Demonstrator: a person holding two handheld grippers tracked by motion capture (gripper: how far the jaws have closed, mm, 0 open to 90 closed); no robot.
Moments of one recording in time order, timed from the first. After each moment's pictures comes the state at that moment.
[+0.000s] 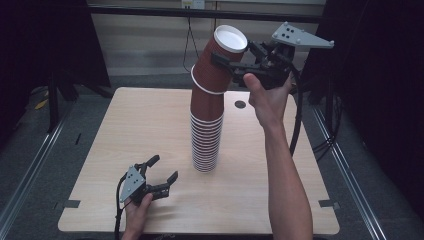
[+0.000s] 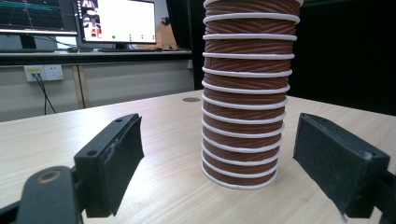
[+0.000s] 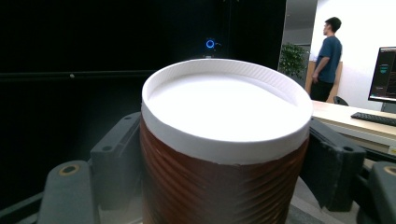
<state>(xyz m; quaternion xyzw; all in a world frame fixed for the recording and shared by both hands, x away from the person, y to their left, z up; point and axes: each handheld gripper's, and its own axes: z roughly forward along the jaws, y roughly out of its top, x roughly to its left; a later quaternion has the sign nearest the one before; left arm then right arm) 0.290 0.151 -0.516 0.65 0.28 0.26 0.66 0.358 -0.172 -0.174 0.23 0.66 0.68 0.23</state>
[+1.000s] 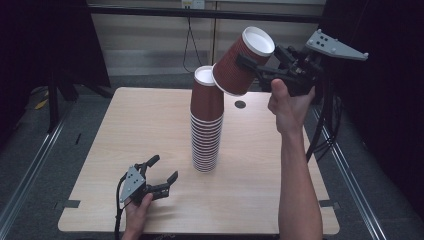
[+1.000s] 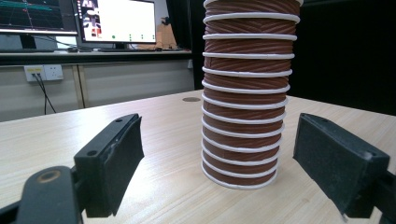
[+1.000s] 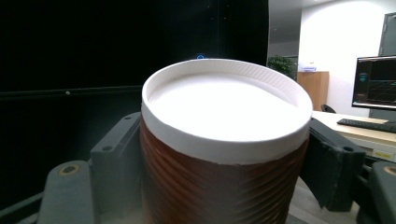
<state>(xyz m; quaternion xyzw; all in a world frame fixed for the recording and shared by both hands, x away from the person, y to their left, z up) 0.290 0.151 -0.516 0.65 0.28 0.26 0.66 0.337 -0.213 -0.176 0.24 0.63 0.70 0.25</state>
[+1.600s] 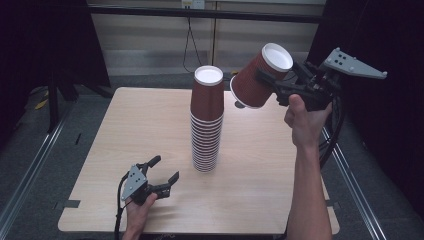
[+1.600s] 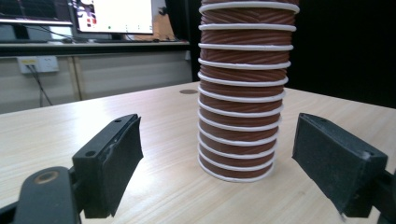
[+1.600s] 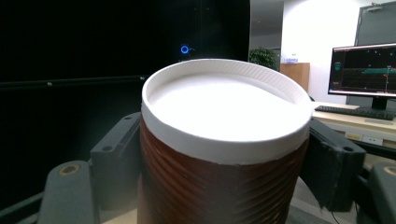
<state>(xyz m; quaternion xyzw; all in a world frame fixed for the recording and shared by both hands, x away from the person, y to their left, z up) 0.292 0.147 -0.514 0.67 0.28 0.24 0.65 0.320 -0.245 -0.197 0.27 0.63 0.68 0.26</state>
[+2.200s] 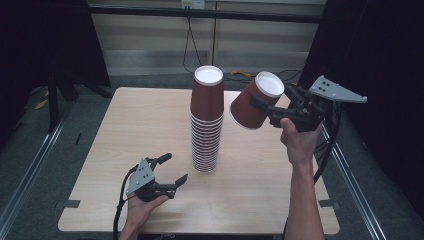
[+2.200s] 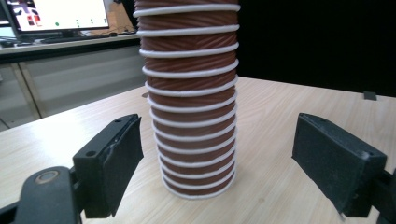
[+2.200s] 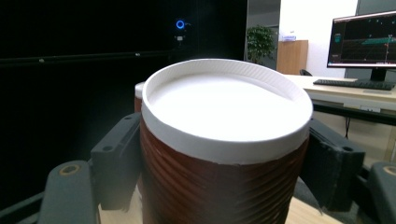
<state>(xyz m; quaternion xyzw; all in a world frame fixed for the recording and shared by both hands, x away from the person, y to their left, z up) 0.293 0.131 -0.478 0.71 0.20 0.20 0.64 0.311 -0.247 -0.246 0.29 0.65 0.65 0.25</state>
